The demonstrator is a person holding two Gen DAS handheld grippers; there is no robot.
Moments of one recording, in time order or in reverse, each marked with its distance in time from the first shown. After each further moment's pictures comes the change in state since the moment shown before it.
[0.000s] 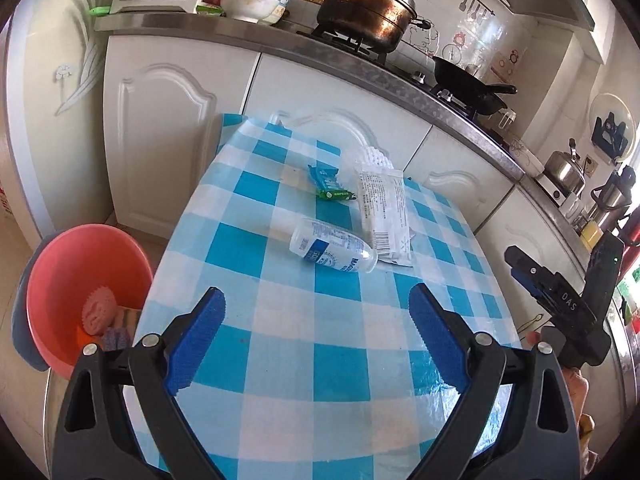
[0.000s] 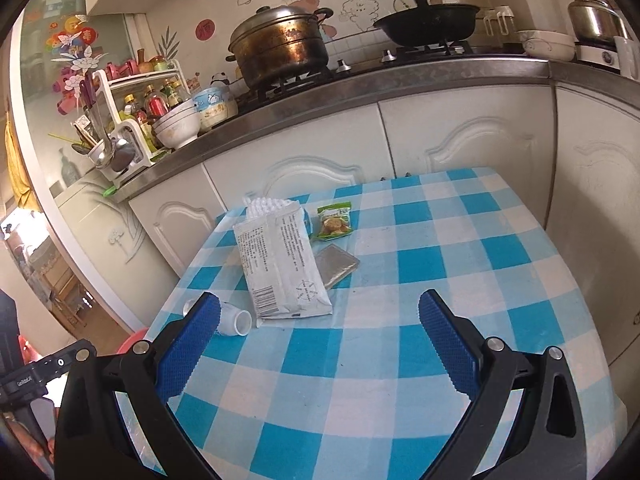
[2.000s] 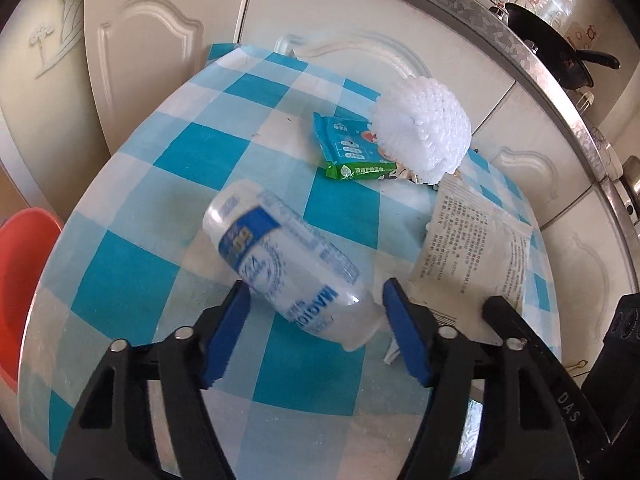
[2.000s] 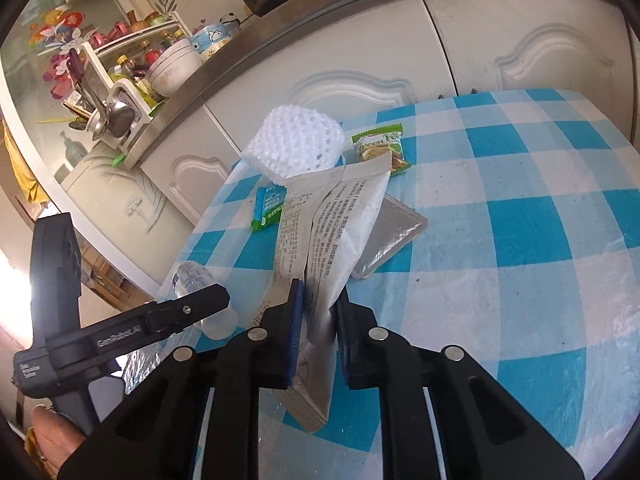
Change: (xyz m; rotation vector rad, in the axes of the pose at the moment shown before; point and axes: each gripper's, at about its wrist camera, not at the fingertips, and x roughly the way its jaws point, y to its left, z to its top) left arm 0.172 -0.039 0.039 -0.093 0.188 0.188; right arm 0.112 -0.023 -0.010 0.114 0.199 0.200
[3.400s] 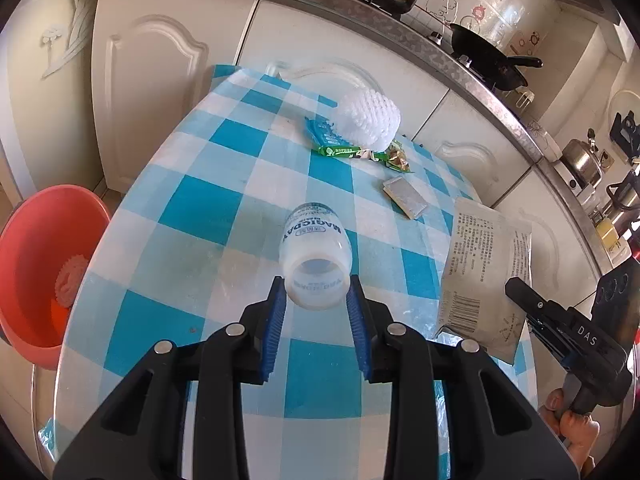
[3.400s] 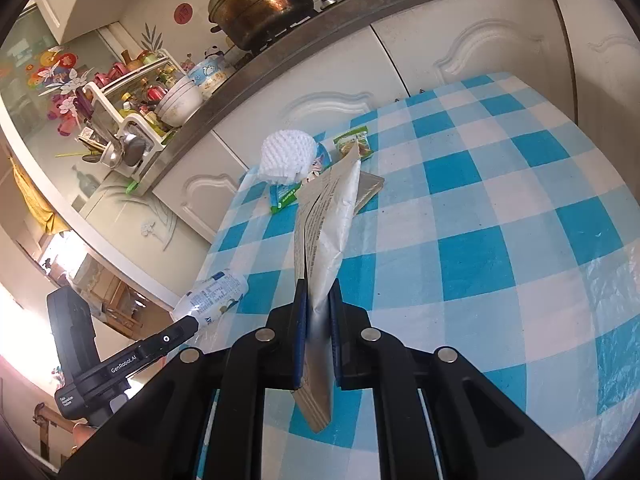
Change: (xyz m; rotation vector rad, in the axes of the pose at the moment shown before) left arm -0.096 0.056 -0.070 0.056 -0.080 -0.176; right arm -0.101 0.022 -0.050 0.096 -0.055 -0.026
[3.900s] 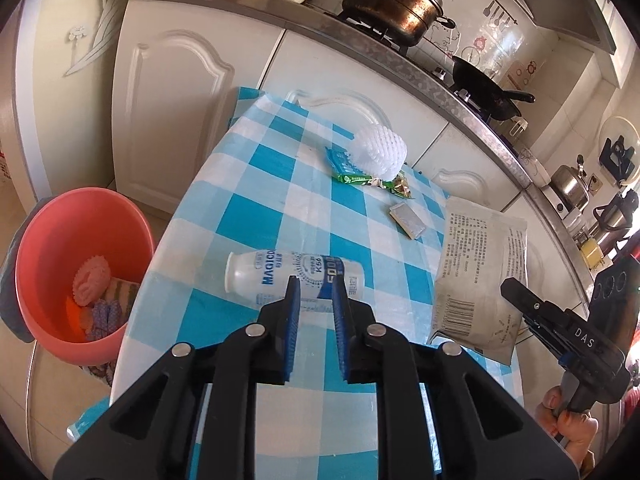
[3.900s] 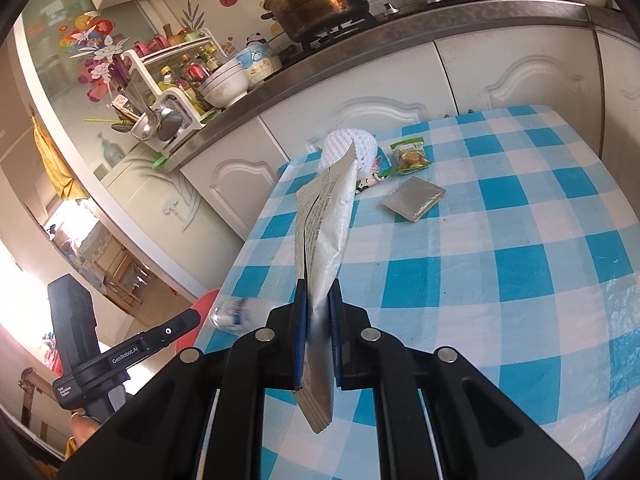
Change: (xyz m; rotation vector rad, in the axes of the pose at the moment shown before) left arm -0.047 0.038 -0.002 -0.048 -0.060 -0.032; right arm -0.002 0.064 -0.006 -0.122 0.017 0.026
